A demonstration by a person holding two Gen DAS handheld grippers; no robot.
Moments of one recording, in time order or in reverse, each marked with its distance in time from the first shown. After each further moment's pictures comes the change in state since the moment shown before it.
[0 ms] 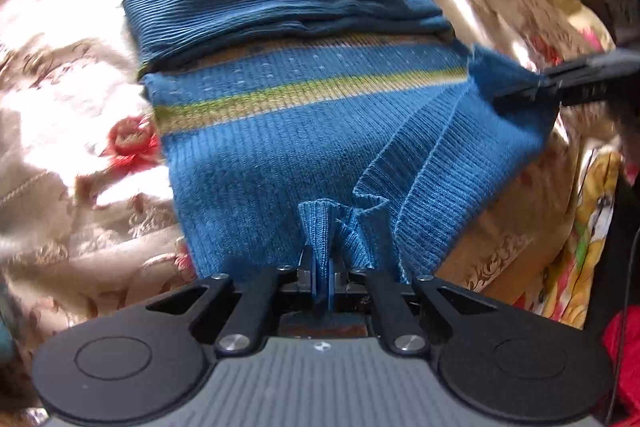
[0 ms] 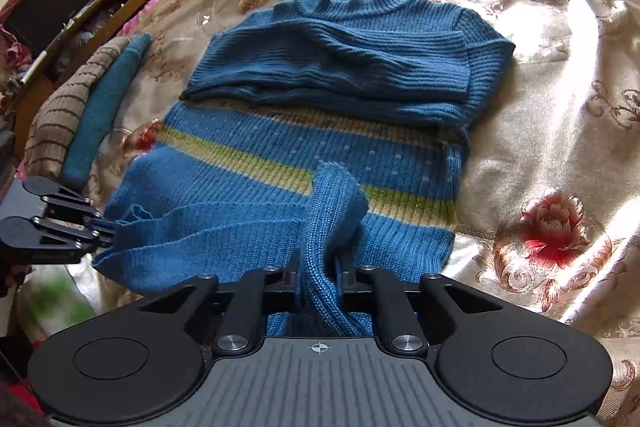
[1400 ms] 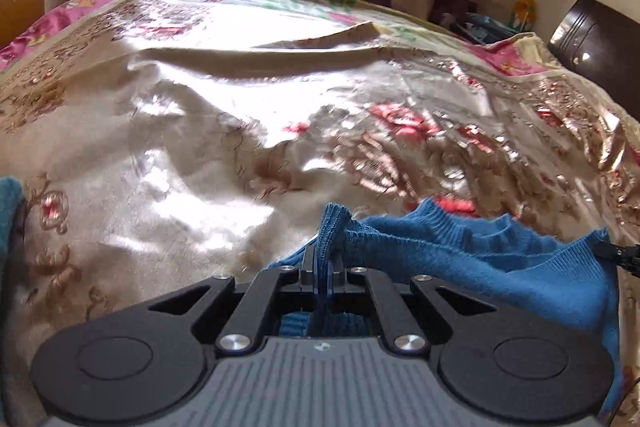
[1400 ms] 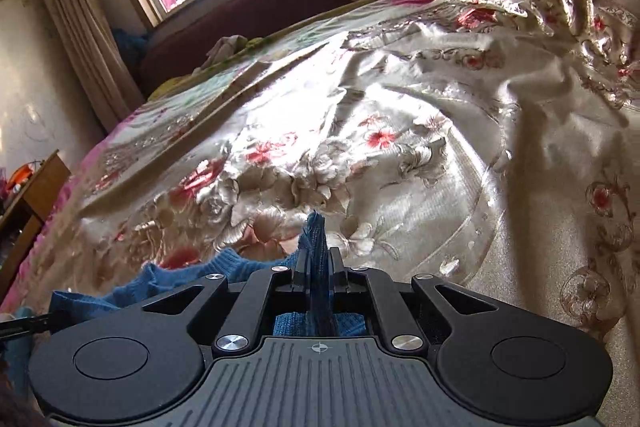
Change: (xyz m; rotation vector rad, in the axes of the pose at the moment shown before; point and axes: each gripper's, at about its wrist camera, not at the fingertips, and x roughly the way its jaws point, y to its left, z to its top) left arm 0.029 0.137 0.158 -0.357 -0.444 0.232; right arm 0.036 -0.116 0.128 0.367 -0.487 -0.231
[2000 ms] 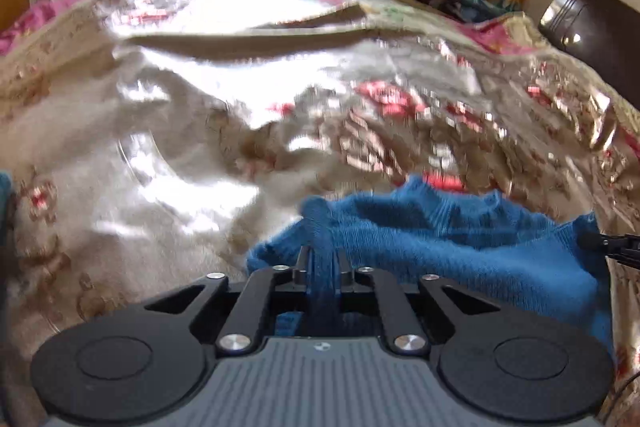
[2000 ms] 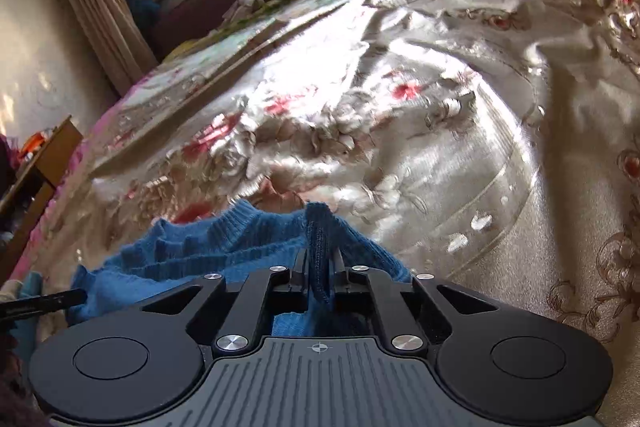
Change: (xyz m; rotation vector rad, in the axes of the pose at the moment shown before) left arm -0.008 -0.008 0.003 0.019 0.019 -0.037; right arm 0.004 0.008 -0.008 -0.012 0.073 0.073
